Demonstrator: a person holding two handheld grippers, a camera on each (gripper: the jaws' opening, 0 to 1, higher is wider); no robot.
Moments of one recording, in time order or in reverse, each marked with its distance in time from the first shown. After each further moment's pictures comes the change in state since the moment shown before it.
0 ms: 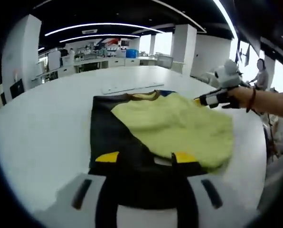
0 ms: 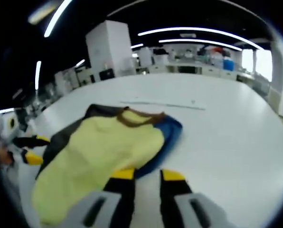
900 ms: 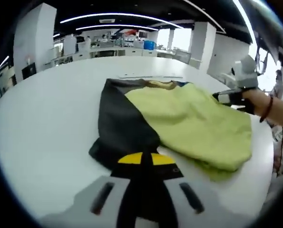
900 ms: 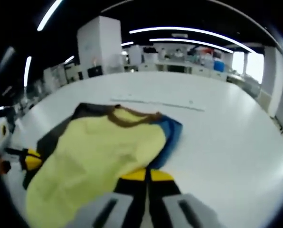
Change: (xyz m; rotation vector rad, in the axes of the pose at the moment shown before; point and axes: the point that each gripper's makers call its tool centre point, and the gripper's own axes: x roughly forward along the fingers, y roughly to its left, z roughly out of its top) left arm 0.016 0.030 -0.015 -0.164 0.050 0.101; right arm 0.016 0.002 0.005 -0.022 0.007 -0.128
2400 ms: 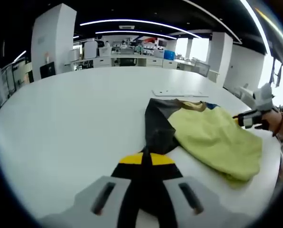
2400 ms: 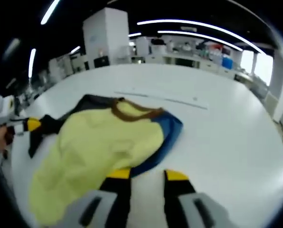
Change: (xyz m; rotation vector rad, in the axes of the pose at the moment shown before) left arm -0.032 0.078 0.040 -0.038 -0.084 0.158; right arm 0.003 -0.005 -0.001 -0.074 0.097 0.053
